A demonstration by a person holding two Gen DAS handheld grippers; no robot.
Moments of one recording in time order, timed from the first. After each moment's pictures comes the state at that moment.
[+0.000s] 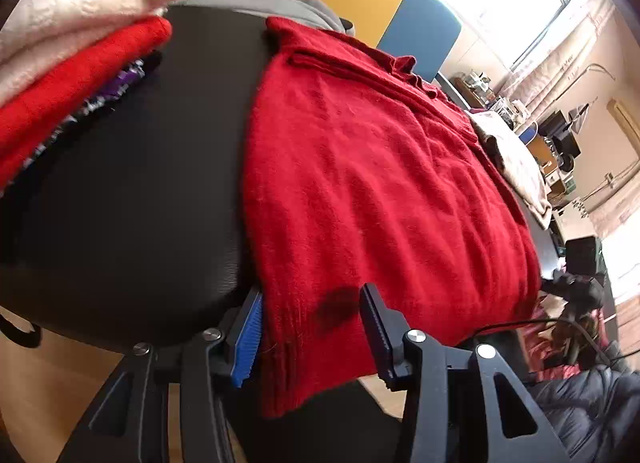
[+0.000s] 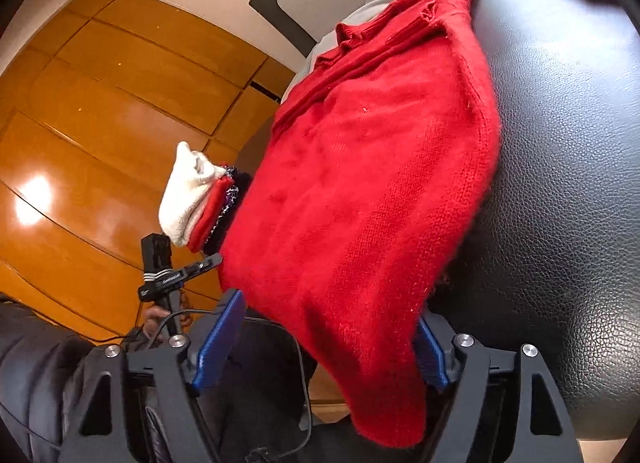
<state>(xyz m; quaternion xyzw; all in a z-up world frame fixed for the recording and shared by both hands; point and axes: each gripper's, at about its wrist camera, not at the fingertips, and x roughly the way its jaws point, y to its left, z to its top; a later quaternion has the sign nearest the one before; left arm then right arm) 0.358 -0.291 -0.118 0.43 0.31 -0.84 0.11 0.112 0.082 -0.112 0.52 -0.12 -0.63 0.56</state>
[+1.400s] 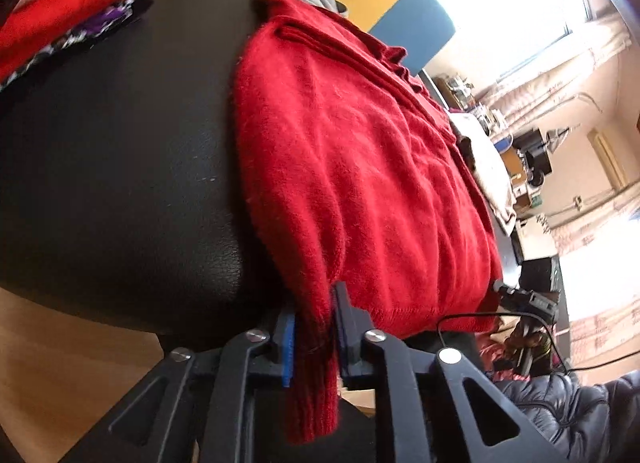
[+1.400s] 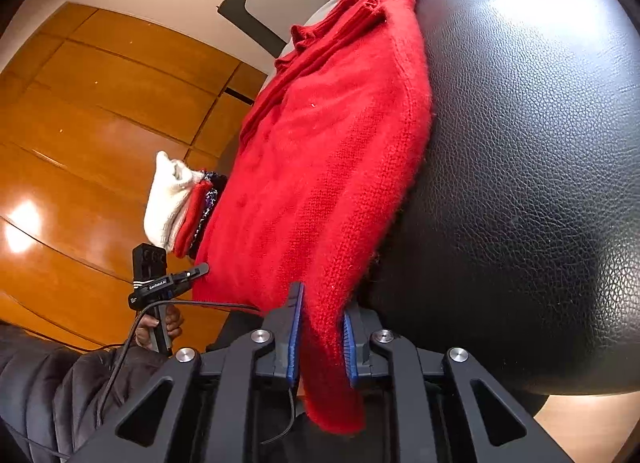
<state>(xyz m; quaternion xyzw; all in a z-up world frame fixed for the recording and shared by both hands) 0.359 -0.298 -0.130 0.43 0.37 -0.82 0.05 0.114 0.106 -0.134 0.55 -0.16 -0.63 0.52</state>
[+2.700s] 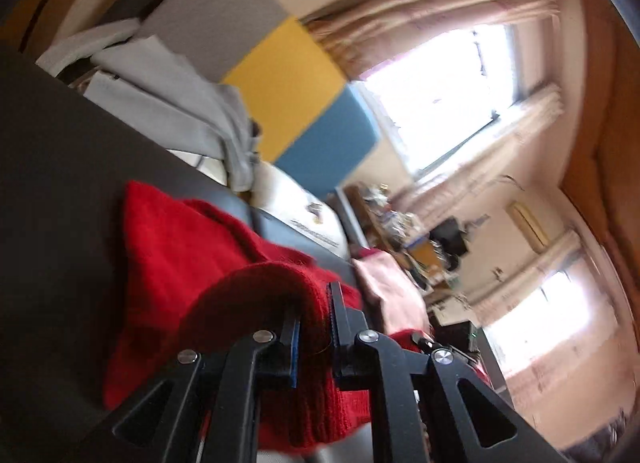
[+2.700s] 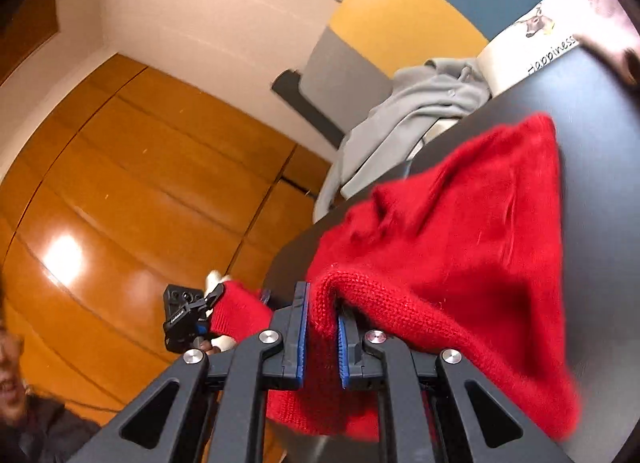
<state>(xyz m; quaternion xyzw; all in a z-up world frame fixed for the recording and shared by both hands) 0.169 -0.448 -0.037 0.22 0.44 -0.87 -0.03 -0.048 -0.008 -0.043 0.43 -0.25 -0.66 0.56</state>
